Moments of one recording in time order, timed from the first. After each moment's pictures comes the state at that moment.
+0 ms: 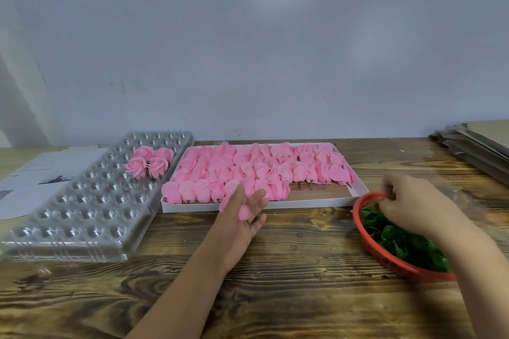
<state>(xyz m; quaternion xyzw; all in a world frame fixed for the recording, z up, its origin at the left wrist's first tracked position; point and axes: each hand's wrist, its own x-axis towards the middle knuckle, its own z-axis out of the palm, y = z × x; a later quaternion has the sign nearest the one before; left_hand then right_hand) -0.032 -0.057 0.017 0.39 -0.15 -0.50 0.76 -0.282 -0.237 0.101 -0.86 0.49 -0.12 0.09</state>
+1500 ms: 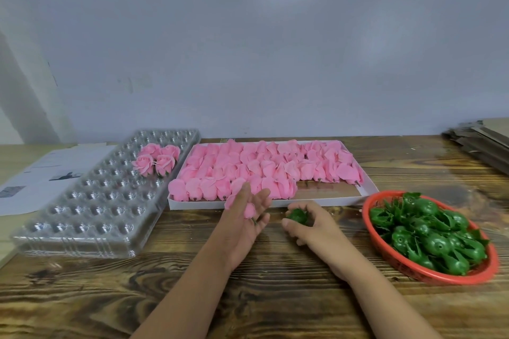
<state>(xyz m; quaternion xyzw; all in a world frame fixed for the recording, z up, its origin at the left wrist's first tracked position) -0.030 -0.059 0.014 0.41 -0.15 -0.49 0.76 -0.182 -0.160 0.017 -0.72 0.32 -0.22 0.57</state>
